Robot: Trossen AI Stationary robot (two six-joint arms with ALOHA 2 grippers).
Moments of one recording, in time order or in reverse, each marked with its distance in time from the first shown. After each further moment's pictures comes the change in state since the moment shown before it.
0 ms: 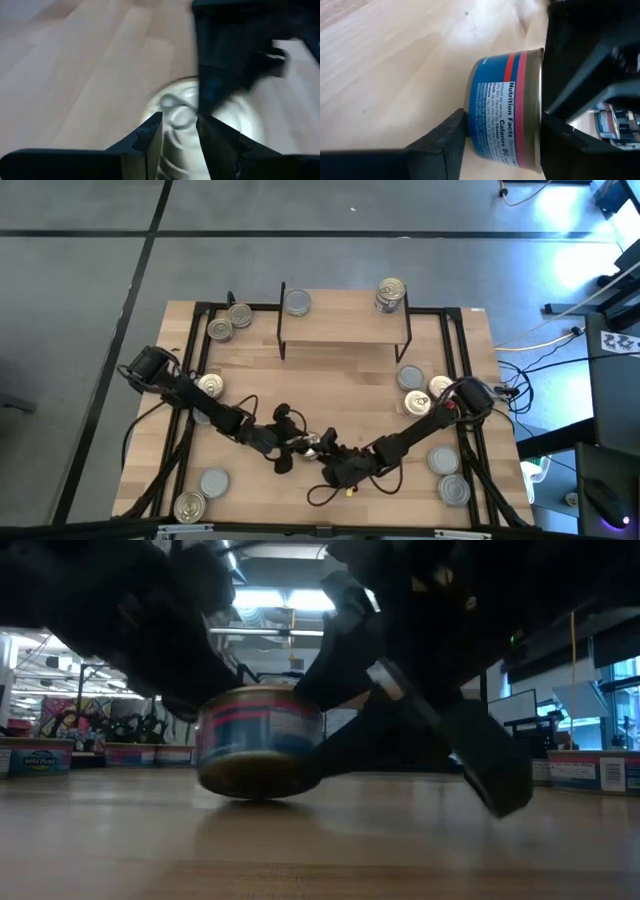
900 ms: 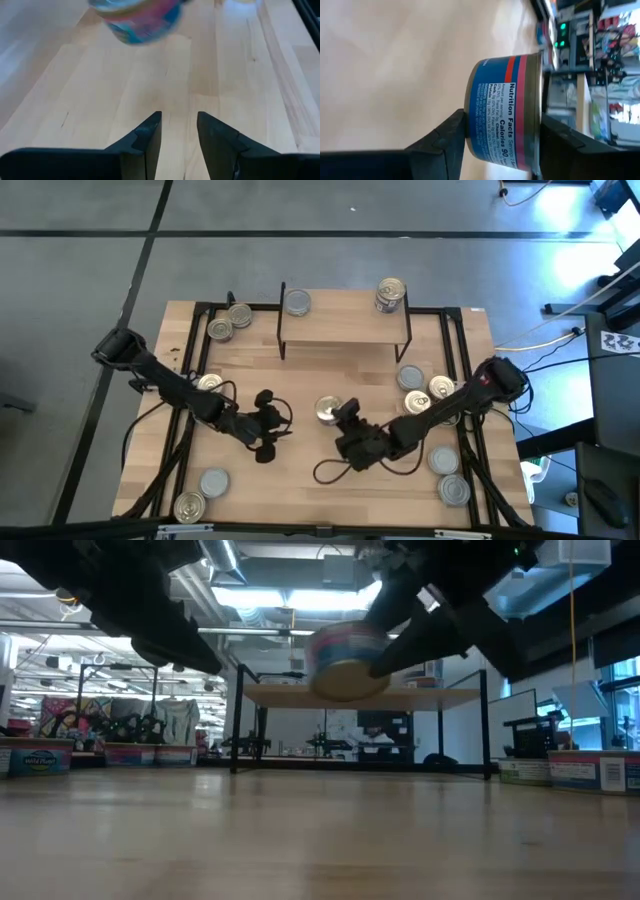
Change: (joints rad) left arm 0.003 -0.345 0.002 -0.484 -0.040 -0.009; right arm -0.049 -0.301 0.000 -0.544 0.204 0.119
